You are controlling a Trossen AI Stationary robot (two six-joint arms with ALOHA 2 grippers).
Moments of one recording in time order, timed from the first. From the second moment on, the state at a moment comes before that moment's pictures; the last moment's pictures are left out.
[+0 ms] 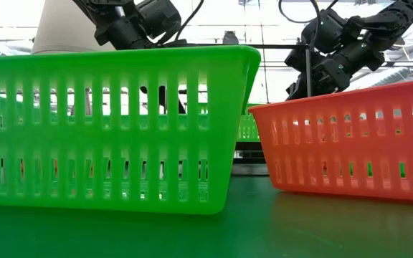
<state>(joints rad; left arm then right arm) 0.16 1.59 1.01 -0.29 0.00 0.16 -0.38 1.13 0.48 0.02 -0.29 -0.23</state>
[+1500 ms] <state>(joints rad) 0.13 1.36 1.01 -0.47 -0.07 0.07 -0.34 1.20 0.56 -0.40 0.02 0.00</state>
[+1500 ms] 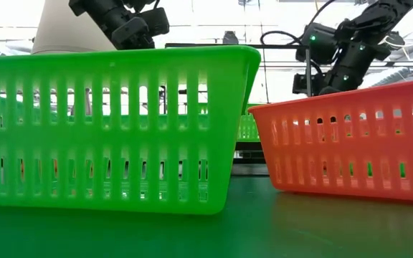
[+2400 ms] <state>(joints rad) 0.13 1.36 1.01 -0.47 -0.07 0.08 -0.35 1.15 0.66 -0.46 0.21 0.10</state>
